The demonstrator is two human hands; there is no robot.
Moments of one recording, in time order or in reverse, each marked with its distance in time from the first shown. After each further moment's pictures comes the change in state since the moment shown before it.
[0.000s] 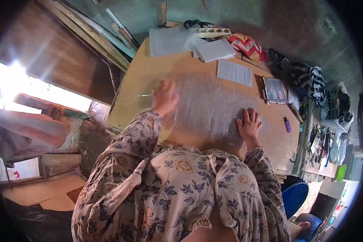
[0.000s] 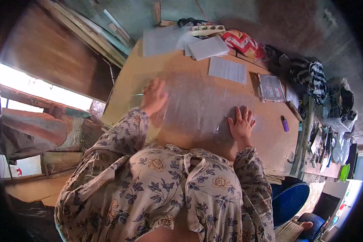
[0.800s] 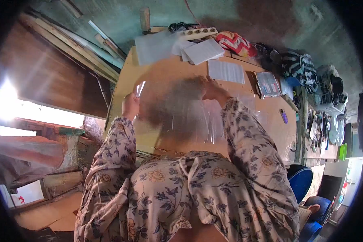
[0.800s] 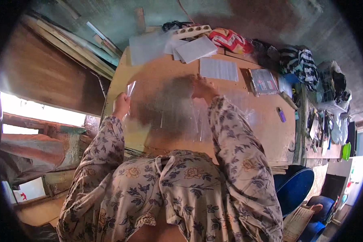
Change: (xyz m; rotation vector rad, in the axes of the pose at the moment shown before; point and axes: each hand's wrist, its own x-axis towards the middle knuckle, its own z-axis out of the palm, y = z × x) left_hand 0.009 -0.084 0.037 -0.291 0.213 -0.218; right_hand 0.132 -0.083 -0.009 0.201 -0.245 -0.492
